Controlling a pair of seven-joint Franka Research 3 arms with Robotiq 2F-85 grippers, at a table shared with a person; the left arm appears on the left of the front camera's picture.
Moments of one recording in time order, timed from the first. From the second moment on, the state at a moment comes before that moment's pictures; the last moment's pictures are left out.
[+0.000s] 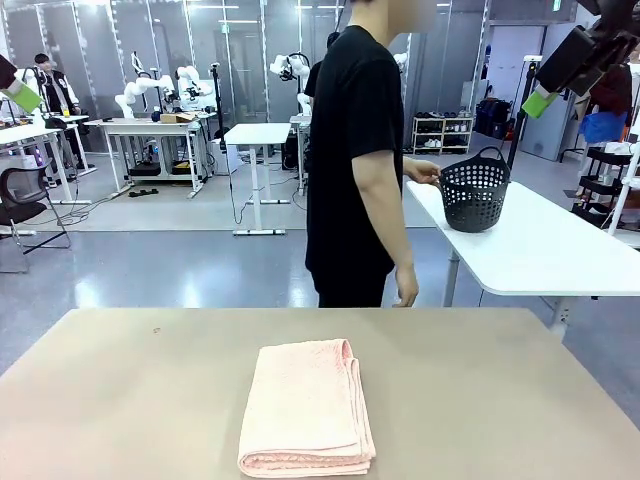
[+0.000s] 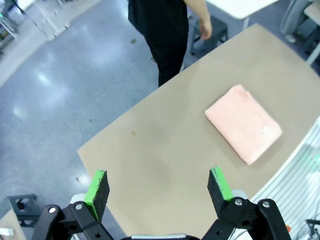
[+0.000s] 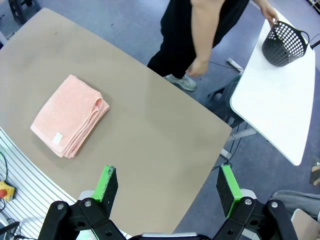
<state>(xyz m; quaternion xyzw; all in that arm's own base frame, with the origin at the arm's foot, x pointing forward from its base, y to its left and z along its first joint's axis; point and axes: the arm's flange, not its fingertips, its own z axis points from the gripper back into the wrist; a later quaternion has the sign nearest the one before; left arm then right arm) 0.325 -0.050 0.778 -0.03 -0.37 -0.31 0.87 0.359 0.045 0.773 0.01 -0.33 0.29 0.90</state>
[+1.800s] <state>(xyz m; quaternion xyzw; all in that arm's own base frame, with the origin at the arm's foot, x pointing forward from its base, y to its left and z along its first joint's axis) 0.392 -0.175 0.370 -0.32 -0.17 -0.09 0.93 0.360 0.046 0.772 0.01 -0.33 0.29 0.90</state>
